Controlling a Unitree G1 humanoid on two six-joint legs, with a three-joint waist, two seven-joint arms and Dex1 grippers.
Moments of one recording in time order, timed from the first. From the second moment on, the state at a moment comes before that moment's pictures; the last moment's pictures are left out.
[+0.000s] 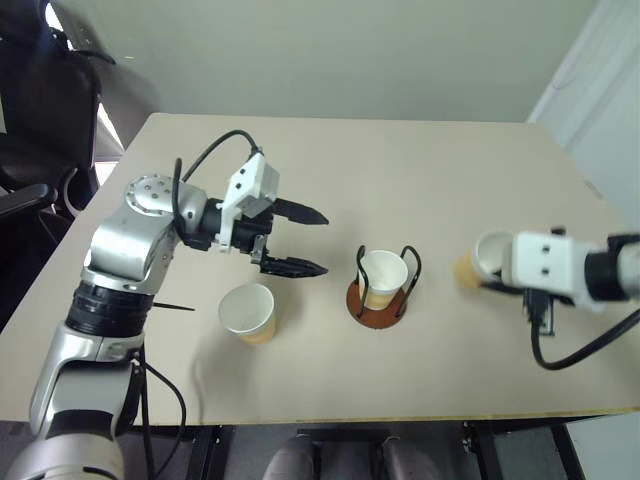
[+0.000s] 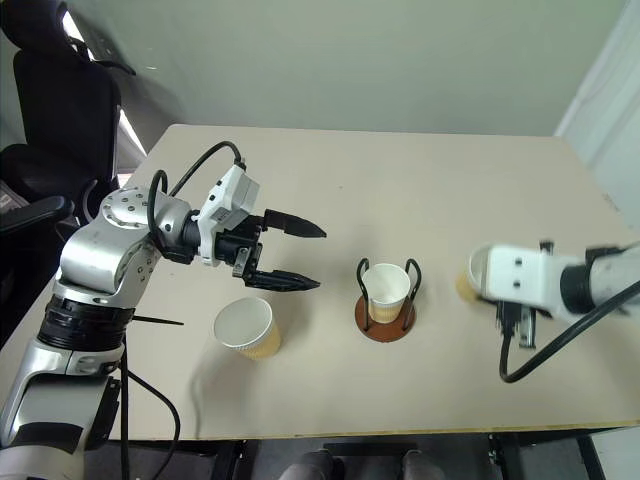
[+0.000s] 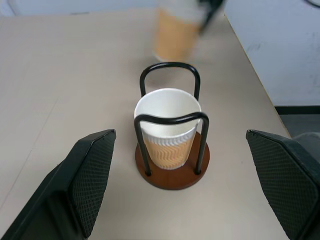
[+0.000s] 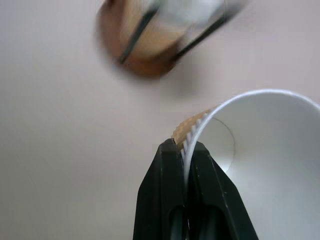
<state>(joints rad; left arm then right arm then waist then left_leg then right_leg) -0.84 0.76 -0.12 0.00 -0.45 0.53 -1.41 -0.45 -1.30 -0.10 -0.63 0.32 0.68 1.15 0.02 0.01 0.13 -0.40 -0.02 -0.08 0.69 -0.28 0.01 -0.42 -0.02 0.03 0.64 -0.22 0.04</state>
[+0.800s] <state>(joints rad) -0.84 0.76 -0.12 0.00 -0.45 0.53 -1.40 -0.92 -1.07 0.33 -0.55 0.25 0.69 1.25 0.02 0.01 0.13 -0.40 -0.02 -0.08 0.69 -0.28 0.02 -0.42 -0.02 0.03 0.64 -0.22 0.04</state>
